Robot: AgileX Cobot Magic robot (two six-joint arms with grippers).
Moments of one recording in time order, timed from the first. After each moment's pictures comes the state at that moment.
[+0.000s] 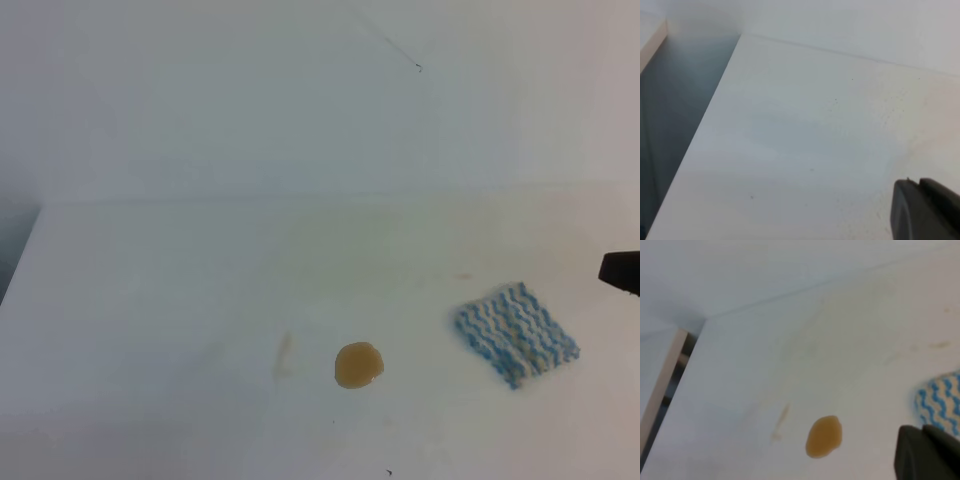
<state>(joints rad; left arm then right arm) 0.00 -0.03 0.05 -0.10 0.31 -0.21 -0.05 1.15 -0.62 1.31 0.59 -0.97</state>
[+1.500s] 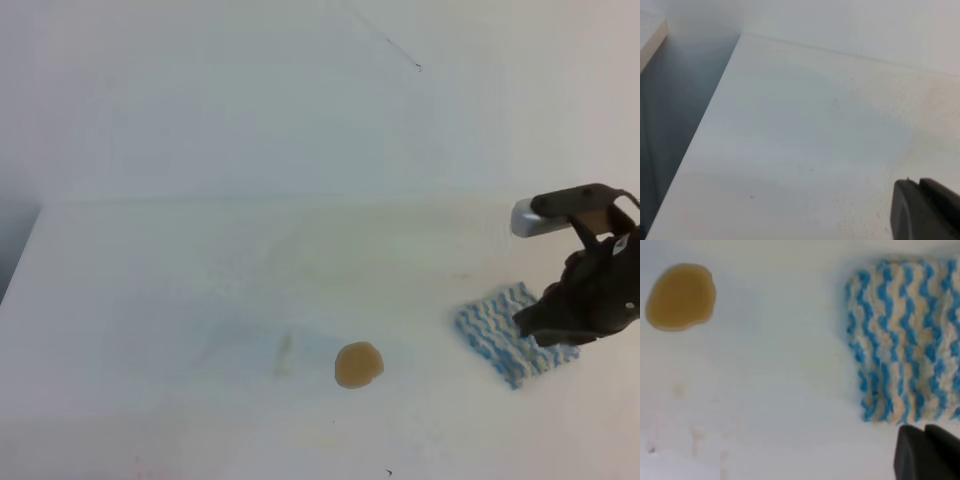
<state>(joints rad) 0.00 -0.03 0.05 -0.10 0.31 -0.21 0.28 1.65 -1.03 0.27 0.62 -0.29</state>
